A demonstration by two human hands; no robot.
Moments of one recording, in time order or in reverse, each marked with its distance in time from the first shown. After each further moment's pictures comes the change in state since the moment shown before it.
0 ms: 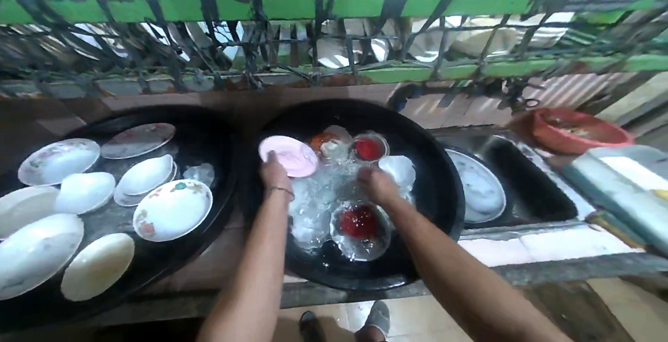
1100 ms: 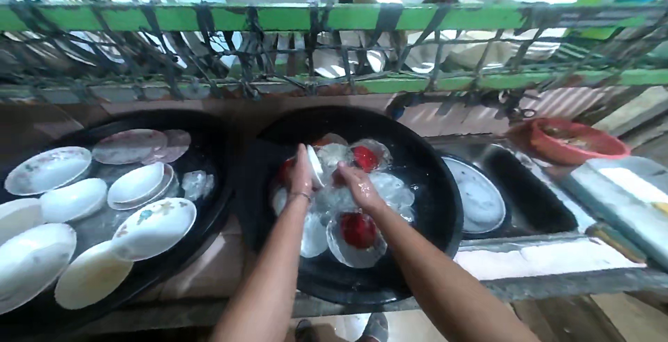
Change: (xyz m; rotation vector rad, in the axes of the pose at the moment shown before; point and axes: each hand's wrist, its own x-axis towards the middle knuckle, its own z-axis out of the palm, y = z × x) left_hand -0.032 0.001 0.038 0.380 -0.182 -0.030; right_hand 0.002 -0.056 -0.003 0.855 0.020 -0.152
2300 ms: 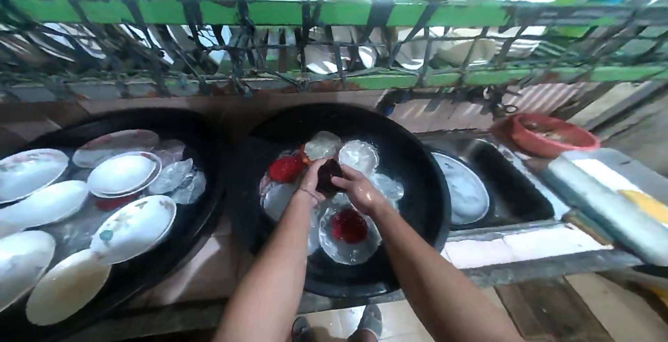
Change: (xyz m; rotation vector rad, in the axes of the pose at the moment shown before) left_hand 0.022 -0.043 0.036 -0.314 -0.498 -0.351; right_hand -0.008 0.025 -0.013 0.321 -0.079 0.110
